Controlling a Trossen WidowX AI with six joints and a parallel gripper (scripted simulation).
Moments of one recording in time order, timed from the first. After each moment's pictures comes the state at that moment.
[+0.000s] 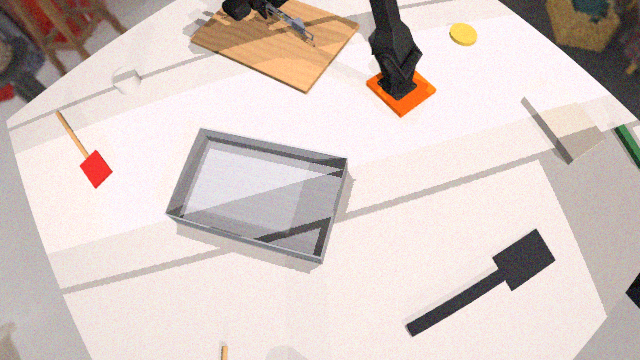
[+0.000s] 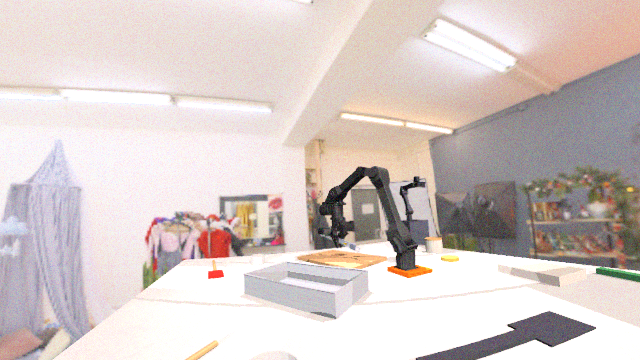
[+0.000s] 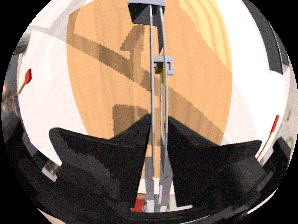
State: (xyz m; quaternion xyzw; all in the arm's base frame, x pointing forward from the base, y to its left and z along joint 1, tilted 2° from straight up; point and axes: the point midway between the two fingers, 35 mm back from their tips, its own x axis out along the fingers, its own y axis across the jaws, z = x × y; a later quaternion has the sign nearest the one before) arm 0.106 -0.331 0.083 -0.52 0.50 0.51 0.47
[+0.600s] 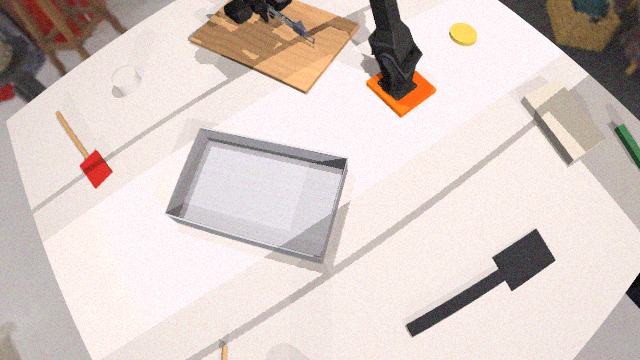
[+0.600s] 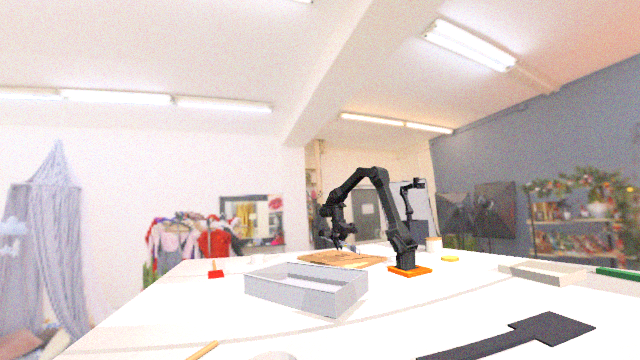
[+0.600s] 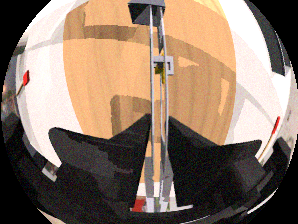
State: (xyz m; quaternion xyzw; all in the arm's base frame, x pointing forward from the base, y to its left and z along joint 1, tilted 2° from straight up) arm 0.105 -0.329 0.073 -0.52 0.50 0.51 0.47
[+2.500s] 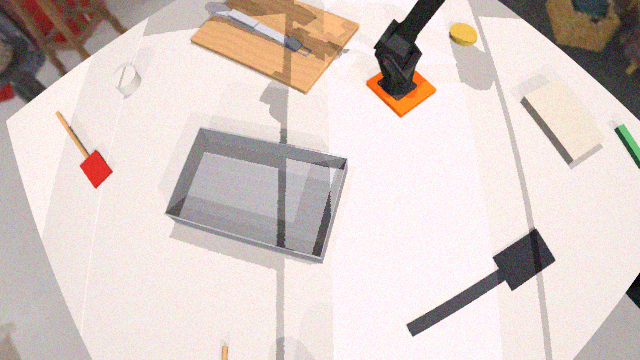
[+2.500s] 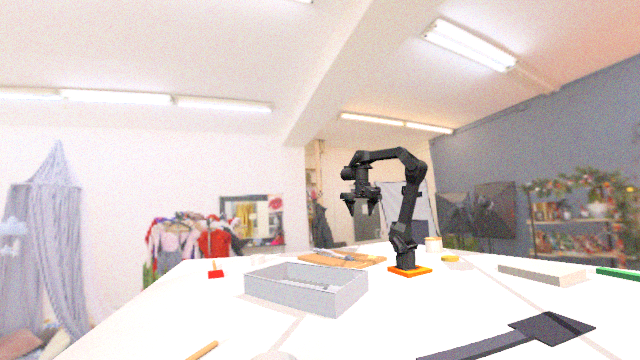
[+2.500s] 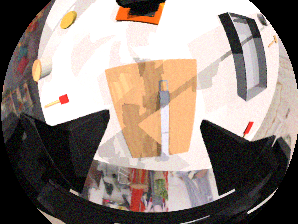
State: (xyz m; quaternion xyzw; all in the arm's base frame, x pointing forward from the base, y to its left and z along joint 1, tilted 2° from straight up) arm 0.062 -0.188 0.224 -0.55 0.51 0.49 0.45
